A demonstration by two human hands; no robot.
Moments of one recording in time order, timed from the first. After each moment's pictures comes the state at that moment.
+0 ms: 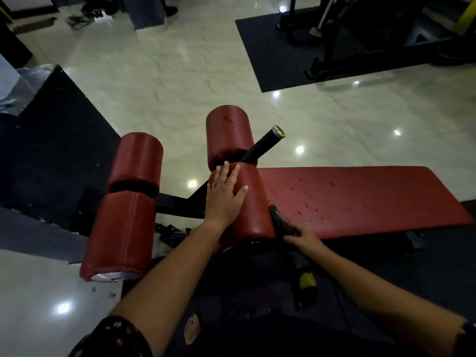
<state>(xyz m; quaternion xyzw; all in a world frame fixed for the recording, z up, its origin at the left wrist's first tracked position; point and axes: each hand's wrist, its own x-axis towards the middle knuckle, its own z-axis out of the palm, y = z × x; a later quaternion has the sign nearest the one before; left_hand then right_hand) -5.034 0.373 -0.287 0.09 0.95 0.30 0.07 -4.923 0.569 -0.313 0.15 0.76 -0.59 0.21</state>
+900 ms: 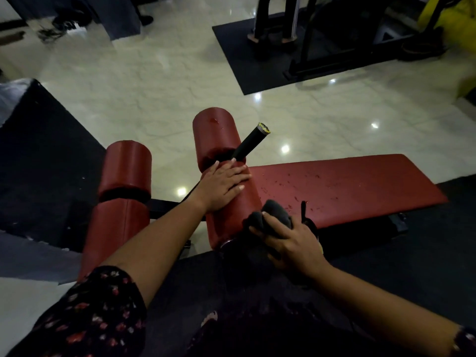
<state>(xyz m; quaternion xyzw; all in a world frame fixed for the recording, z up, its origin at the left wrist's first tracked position) -5.073 0.357 -0.274 0.41 0.90 0.09 0.07 -4.880 0.545 -0.303 -0.18 0.97 -0.06 -0.16</state>
